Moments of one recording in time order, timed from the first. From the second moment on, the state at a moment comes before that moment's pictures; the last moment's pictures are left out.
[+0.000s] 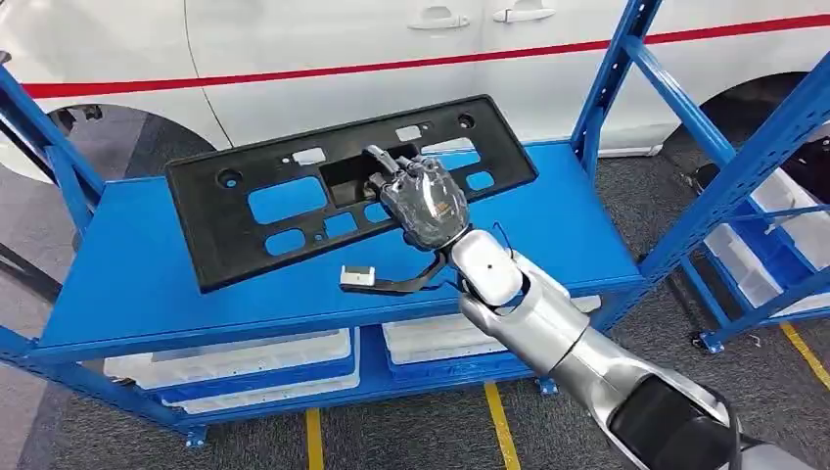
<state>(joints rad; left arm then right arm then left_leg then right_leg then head) -0.01 -0.05 -1.17 -0.01 1.27 -0.14 -0.26 -0.65 -0.22 0.56 -1.38 1.56 -0.34 0.13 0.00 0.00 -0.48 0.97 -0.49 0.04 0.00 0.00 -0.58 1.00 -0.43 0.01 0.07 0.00</state>
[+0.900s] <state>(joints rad) -0.02 -0.04 -1.21 -0.01 1.24 -0.15 -0.28 -0.65 -0.36 0.55 -1.43 1.47 -0.35 0.11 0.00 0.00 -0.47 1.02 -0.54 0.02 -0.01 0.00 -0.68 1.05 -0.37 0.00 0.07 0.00</state>
